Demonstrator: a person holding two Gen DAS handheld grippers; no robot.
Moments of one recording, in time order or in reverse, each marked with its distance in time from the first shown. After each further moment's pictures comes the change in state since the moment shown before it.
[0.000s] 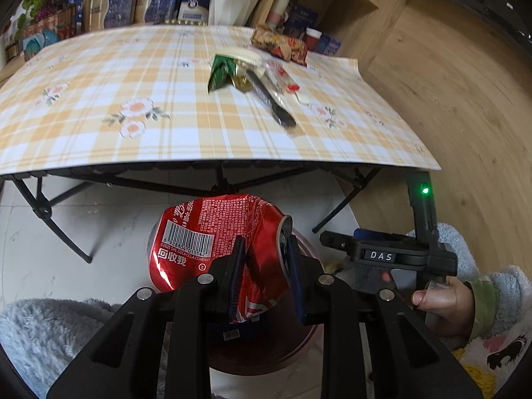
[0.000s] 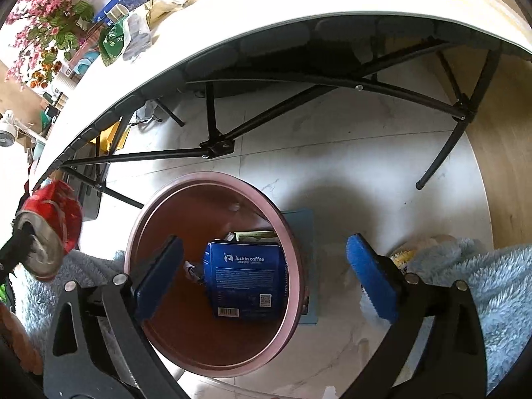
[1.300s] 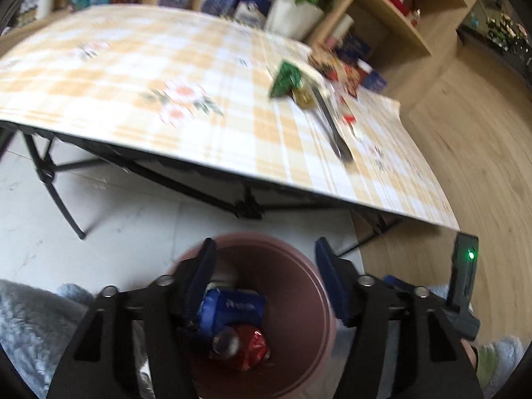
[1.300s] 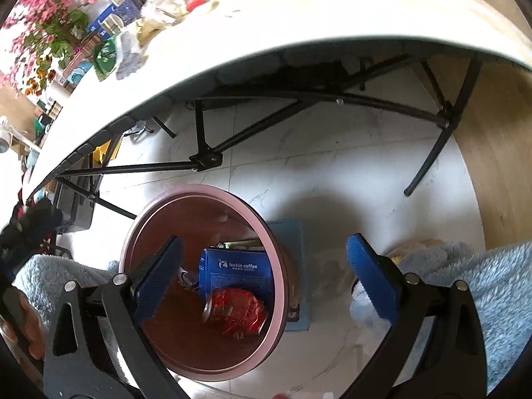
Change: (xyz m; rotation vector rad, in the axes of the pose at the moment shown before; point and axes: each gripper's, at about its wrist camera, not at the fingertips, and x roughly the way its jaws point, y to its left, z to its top) left arm 0.019 0.039 0.009 -0.237 -0.134 0.073; right arm -0.013 -0.006 0.004 -0.001 -0.054 -0.046
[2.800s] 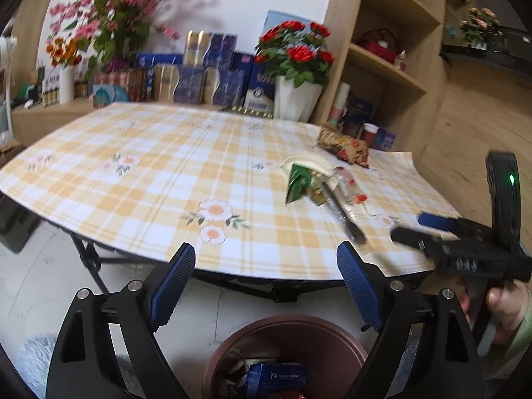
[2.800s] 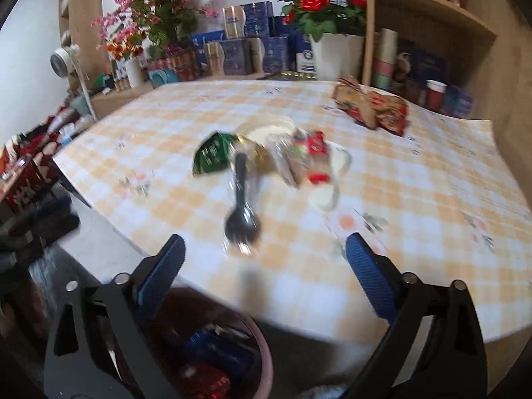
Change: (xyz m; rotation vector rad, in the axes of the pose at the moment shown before) left arm -0.037 -0.010 0.025 0.128 -0.323 0.138; right arm -0.051 0.090 0.100 -0.487 -0.314 0.089
